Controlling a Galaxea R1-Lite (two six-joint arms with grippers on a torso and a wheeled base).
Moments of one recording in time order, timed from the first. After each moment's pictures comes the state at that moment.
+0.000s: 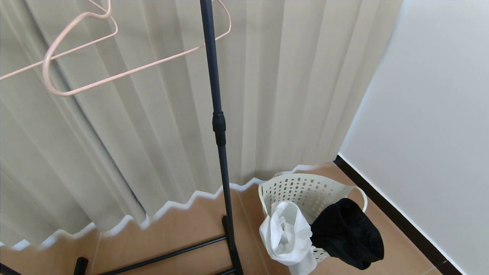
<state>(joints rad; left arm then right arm) 0.00 0.00 0.00 0.00 -0.05 0.01 0.00 0.00 -0.01 0.02 0.01 0.00</state>
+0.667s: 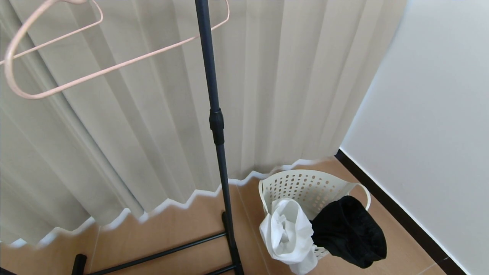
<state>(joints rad) 0.00 0.00 0.00 0.00 -0.05 0.01 0.00 0.00 -0.01 0.02 0.01 0.00</state>
